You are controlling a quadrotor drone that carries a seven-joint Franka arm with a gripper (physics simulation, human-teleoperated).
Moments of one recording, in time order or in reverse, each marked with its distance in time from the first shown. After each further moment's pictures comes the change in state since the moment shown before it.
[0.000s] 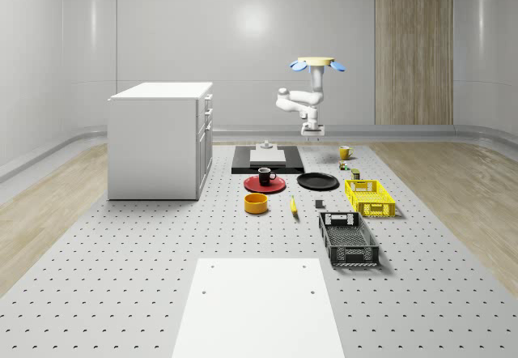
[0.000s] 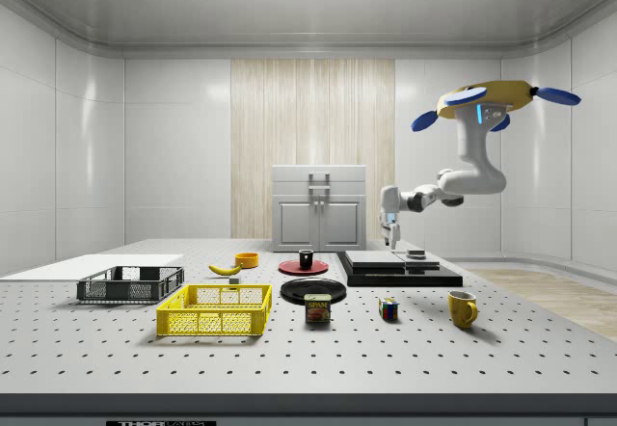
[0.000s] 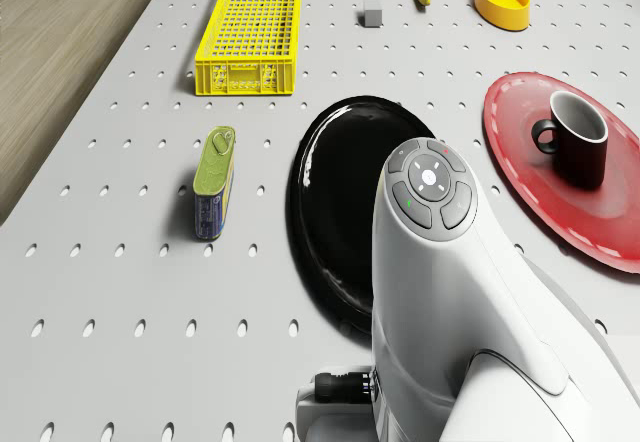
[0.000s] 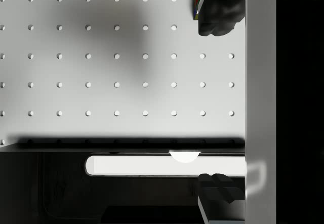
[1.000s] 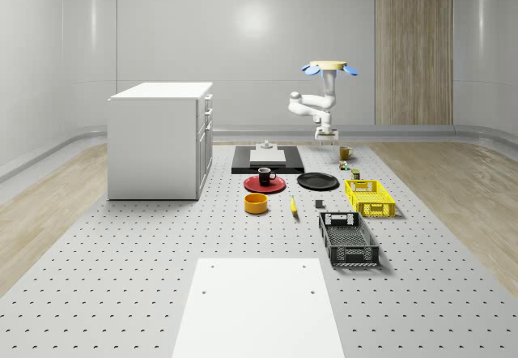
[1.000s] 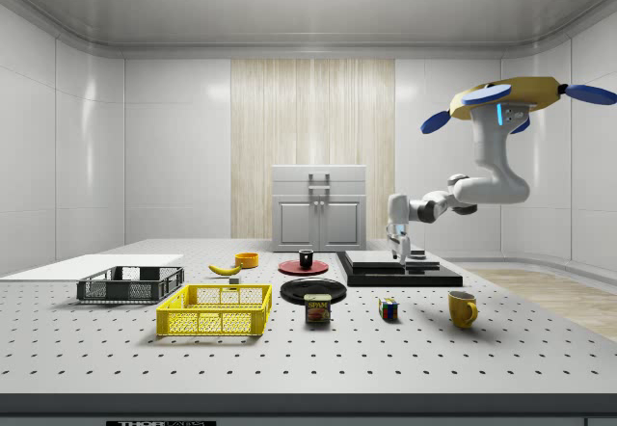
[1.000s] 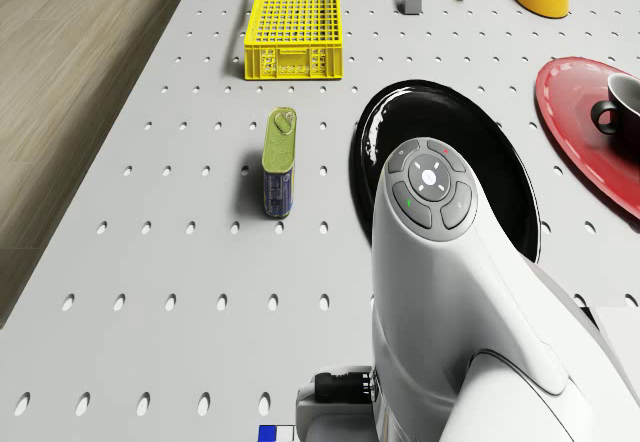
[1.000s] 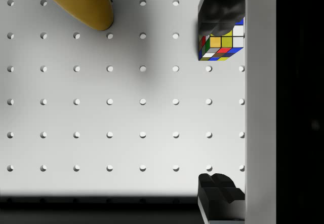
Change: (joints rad) arm 0.000 -0.001 0.000 0.000 0.000 0.001 0.000
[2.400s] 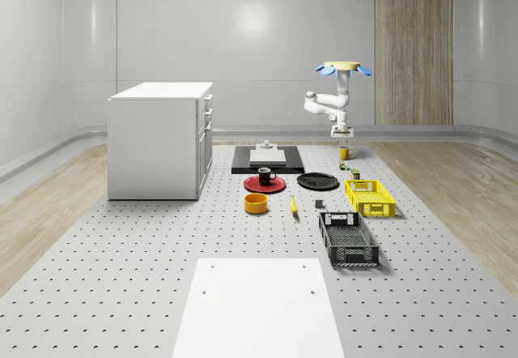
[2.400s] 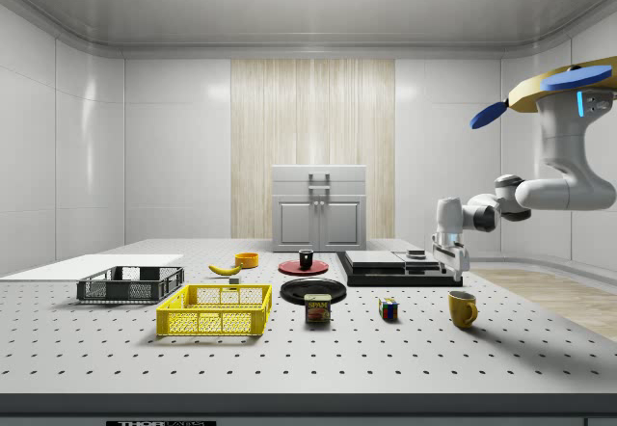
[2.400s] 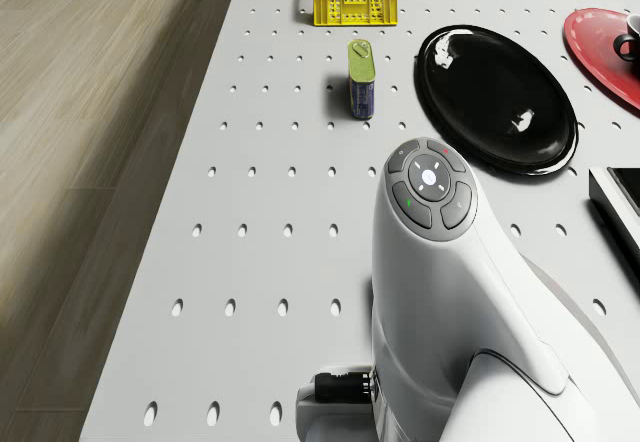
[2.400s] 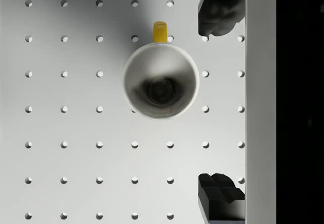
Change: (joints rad) arm 0.000 -0.001 0.000 0.000 0.000 0.001 0.000
